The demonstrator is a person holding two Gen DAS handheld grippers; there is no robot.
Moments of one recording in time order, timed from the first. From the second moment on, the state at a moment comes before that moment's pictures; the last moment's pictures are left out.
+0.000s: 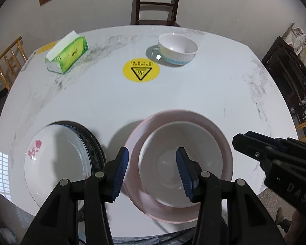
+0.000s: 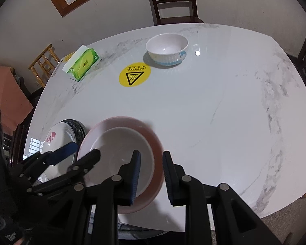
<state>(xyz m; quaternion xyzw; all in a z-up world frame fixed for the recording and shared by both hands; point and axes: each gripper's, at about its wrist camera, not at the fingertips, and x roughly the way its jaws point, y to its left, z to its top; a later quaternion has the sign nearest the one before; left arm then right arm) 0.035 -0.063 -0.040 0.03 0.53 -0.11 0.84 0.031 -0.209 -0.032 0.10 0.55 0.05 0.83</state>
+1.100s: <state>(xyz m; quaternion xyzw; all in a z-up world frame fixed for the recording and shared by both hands) 0.222 -0.078 -0.055 0.00 0.53 -0.12 0.84 0.200 -0.301 -0.069 0.11 0.55 0.08 0.82</state>
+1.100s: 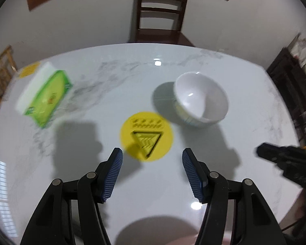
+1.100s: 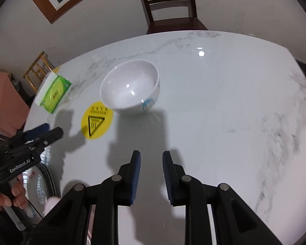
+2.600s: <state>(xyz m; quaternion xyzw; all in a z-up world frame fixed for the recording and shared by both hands) 0.234 -0.122 -0.057 -0.02 0.56 -0.15 0.81 0.223 -0.280 -0.066 0.14 0.57 0.06 0.81</state>
